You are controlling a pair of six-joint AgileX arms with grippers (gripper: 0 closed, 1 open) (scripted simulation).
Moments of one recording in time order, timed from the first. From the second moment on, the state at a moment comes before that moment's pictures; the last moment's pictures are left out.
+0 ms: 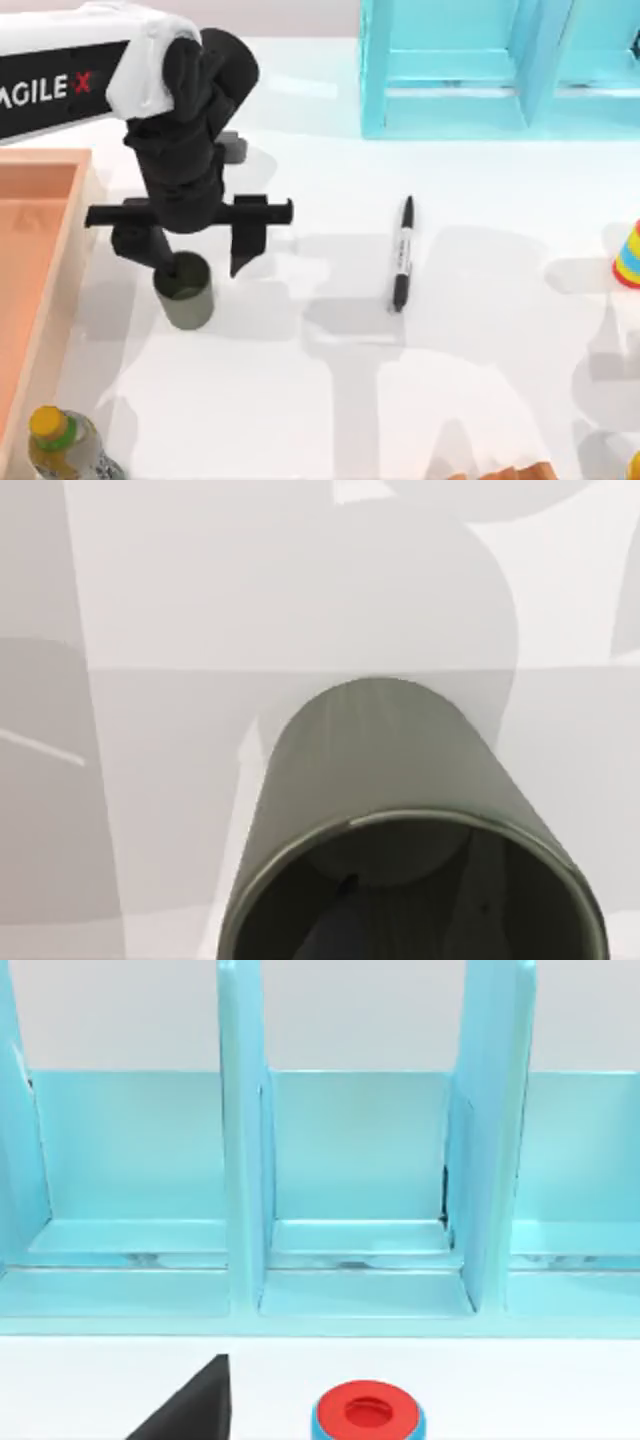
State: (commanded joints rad) left arm -0.44 2.02 1.48 -1.03 0.01 -0.42; right arm 0.00 0.00 0.00 0.00 0.00 0.00
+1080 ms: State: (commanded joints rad) left arm -0.45 2.04 1.79 -1.34 0.01 -0.42; right arm 0.00 0.00 0.00 0.00 0.00 0.00
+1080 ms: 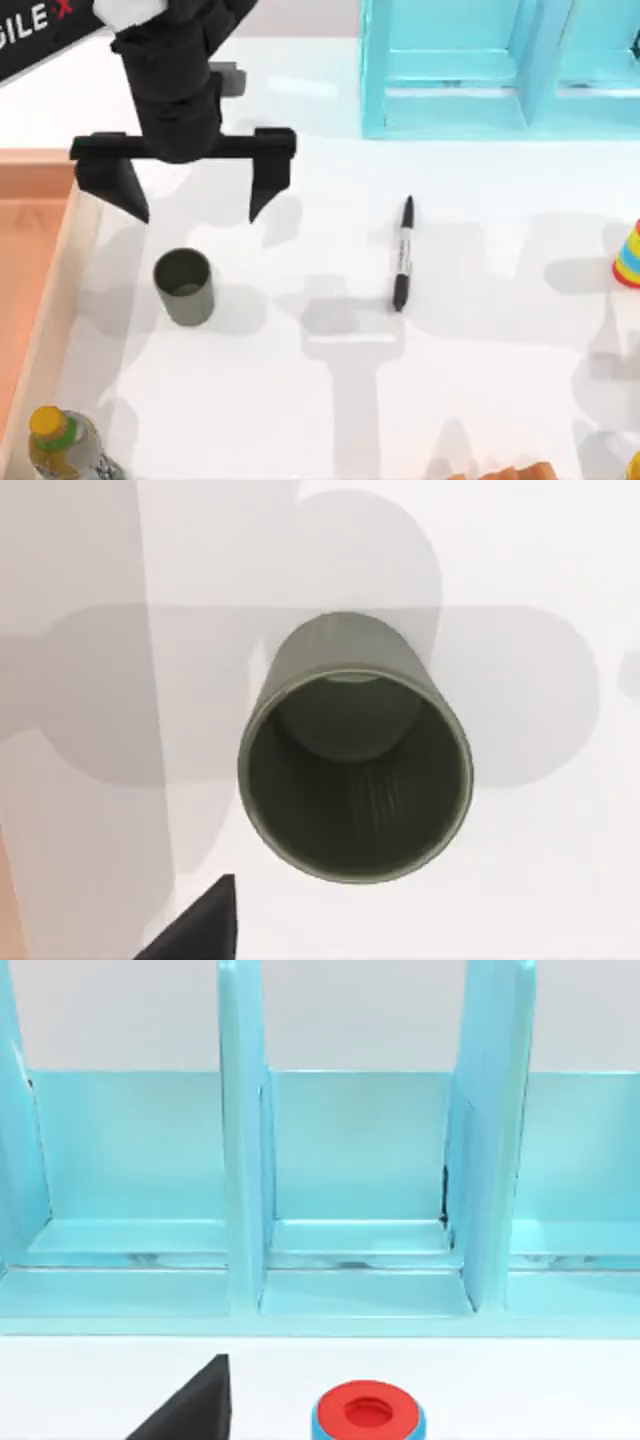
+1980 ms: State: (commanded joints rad) left arm -0.48 2.10 2.15 -1.61 0.03 -0.44; right arm 0.00 0.00 0.00 0.00 0.00 0.00
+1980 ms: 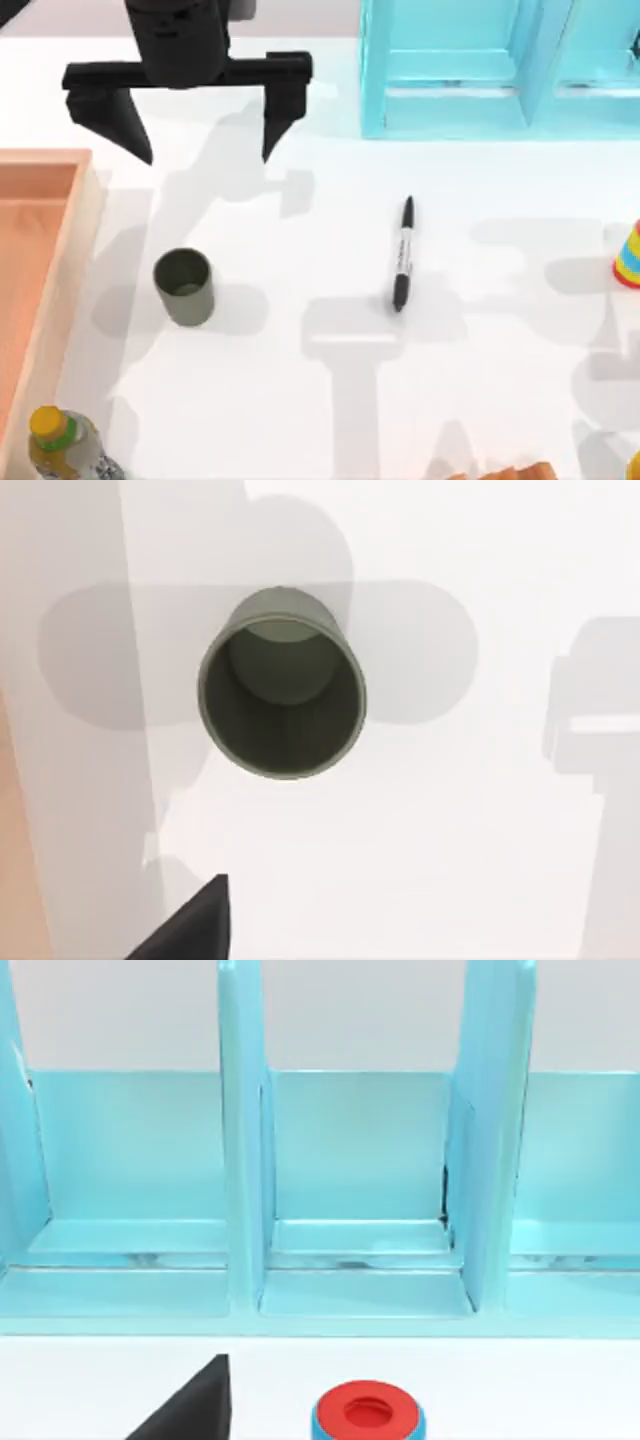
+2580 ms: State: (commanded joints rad) left arm -0.67 2.60 2.55 -1.44 0.18 -0.50; right arm 0.00 0.00 0.00 0.00 0.00 0.00
